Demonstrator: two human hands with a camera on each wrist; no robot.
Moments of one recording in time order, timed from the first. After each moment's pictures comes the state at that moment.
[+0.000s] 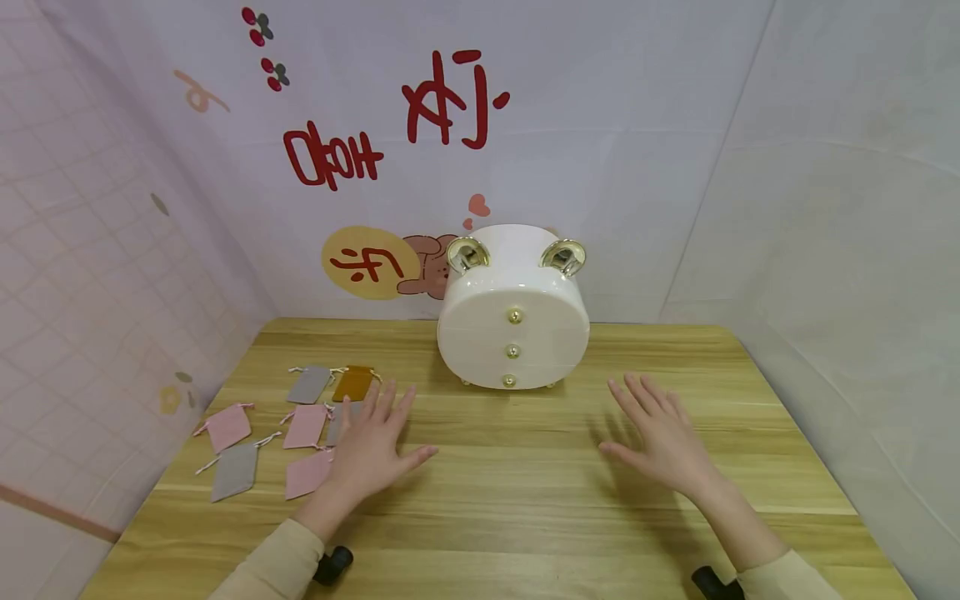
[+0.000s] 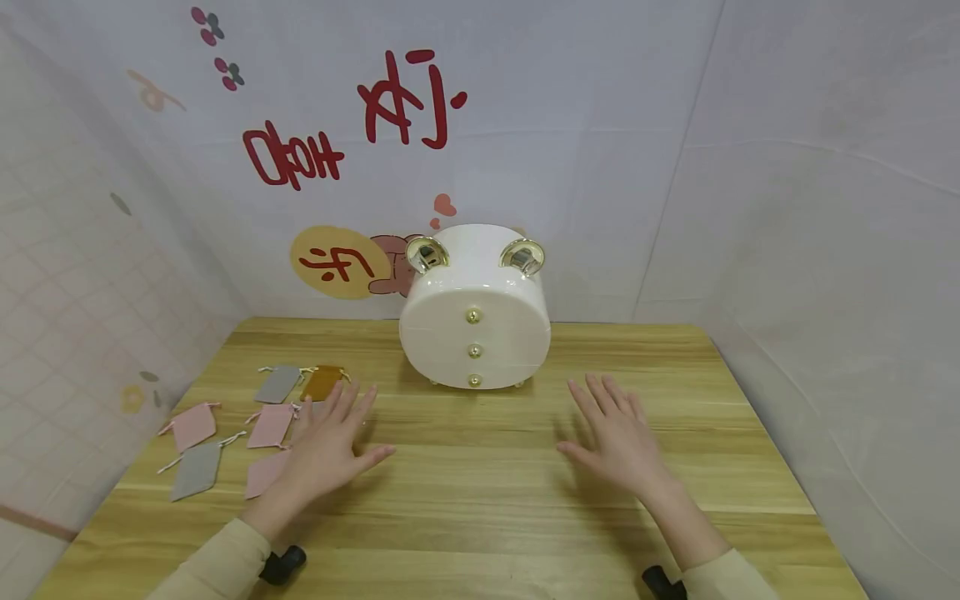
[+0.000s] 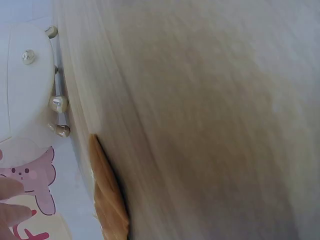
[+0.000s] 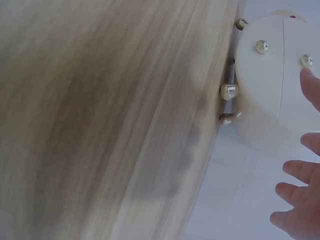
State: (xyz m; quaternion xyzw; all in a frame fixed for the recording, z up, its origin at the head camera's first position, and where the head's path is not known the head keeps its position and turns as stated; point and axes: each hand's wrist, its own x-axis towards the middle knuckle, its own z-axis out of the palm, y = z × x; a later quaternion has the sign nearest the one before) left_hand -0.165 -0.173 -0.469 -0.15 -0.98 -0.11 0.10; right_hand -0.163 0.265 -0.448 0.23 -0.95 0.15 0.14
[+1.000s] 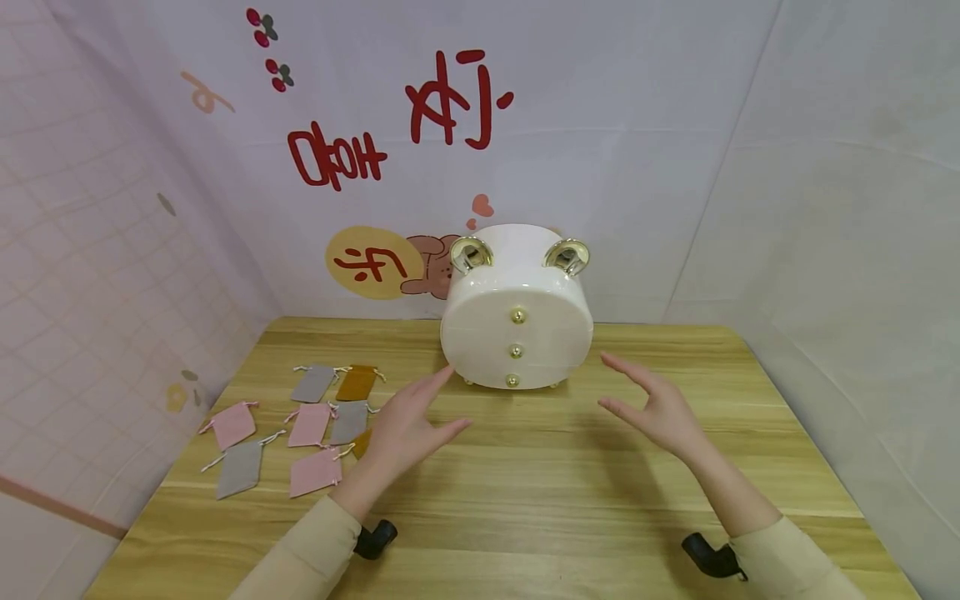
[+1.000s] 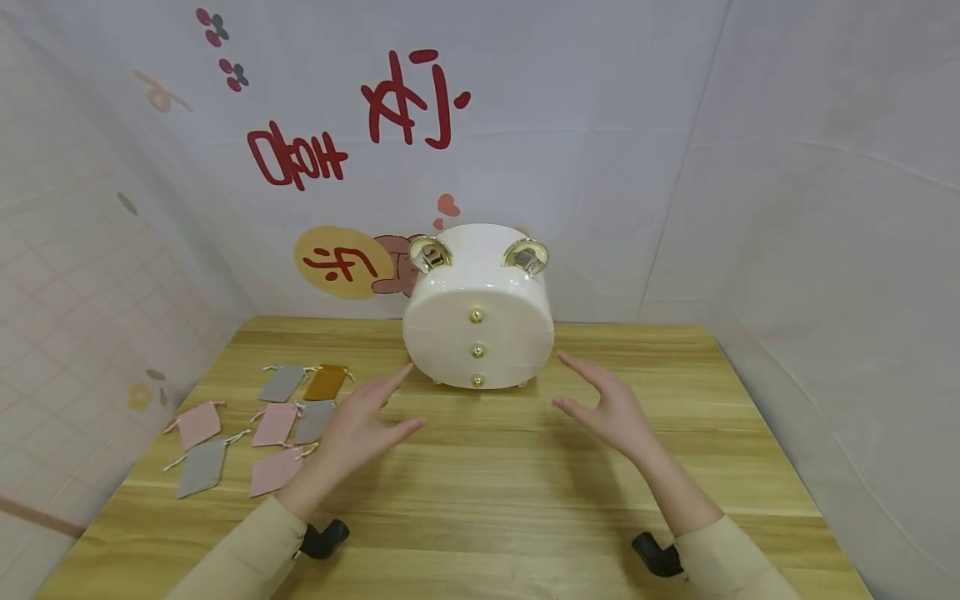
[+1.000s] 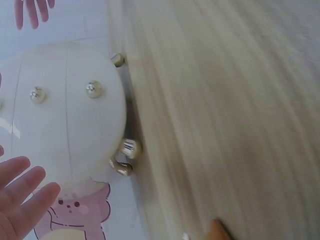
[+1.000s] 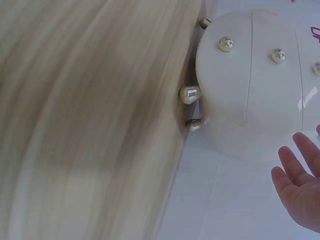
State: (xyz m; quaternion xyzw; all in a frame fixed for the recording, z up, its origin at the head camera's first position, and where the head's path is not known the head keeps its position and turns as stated) left_hand -0.174 -0.124 -0.422 -0.19 -0.93 -0.28 0.14; right_hand -0.191 0.252 -0.415 0.24 -0.89 0.37 0.14
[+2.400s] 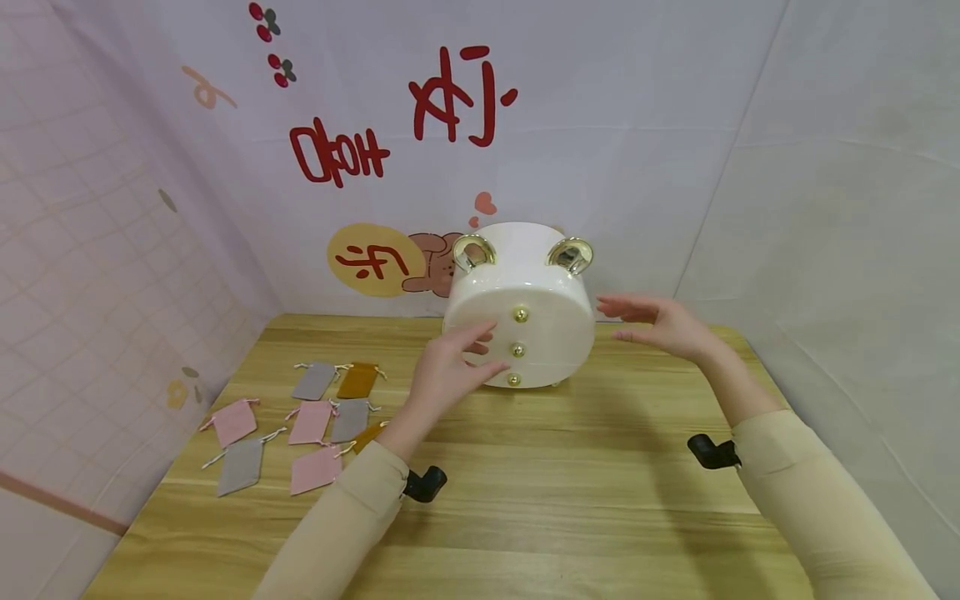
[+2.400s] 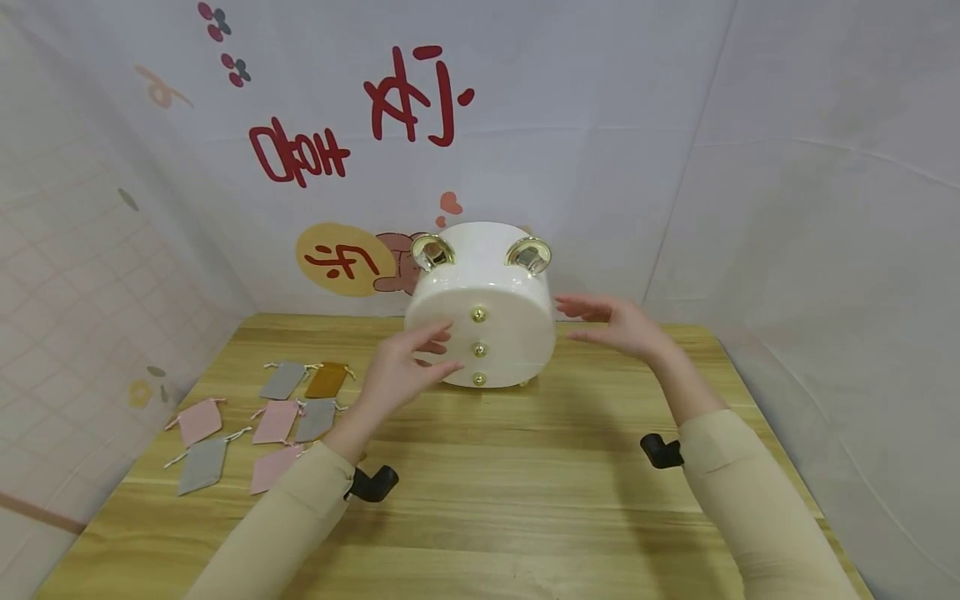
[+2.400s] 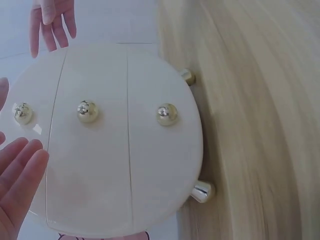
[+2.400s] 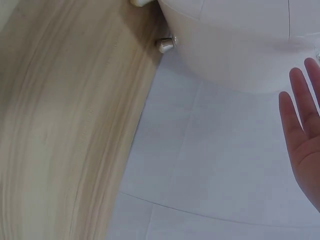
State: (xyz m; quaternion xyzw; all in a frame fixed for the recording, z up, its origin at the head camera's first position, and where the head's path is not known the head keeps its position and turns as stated) left_hand -0.220 -0.075 -0.377 -0.22 -0.86 -0.44 0.15; right_hand -0.278 0.275 -0.342 0.31 -0.86 0.41 -0.01
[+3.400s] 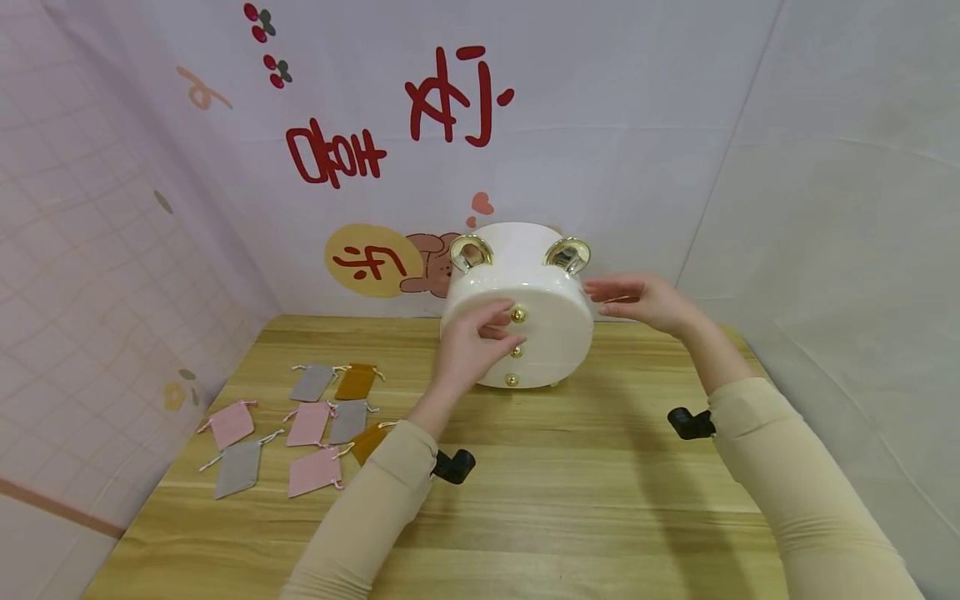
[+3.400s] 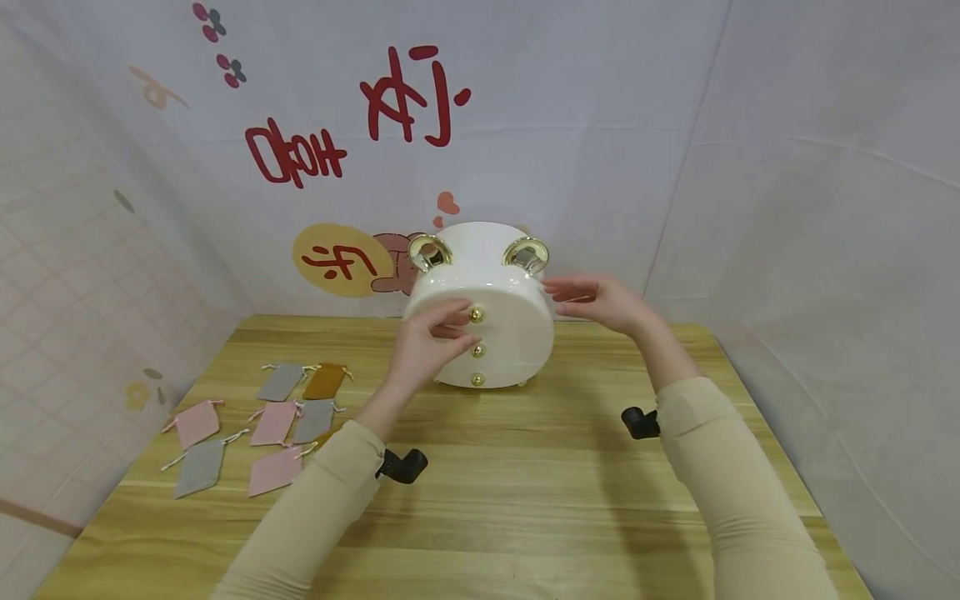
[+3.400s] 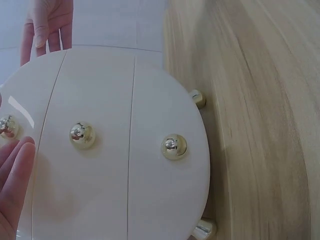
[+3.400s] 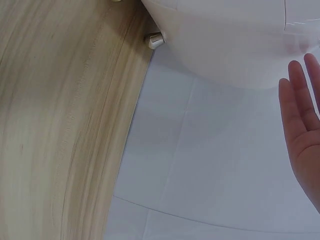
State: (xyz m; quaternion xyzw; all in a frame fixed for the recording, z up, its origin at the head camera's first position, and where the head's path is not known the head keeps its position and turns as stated) left_hand -0.248 -0.045 -0.371 -0.17 -0.80 -0.56 0.13; right_hand -0.307 0.264 -0.326 0.24 -0.85 0.46 -0.08
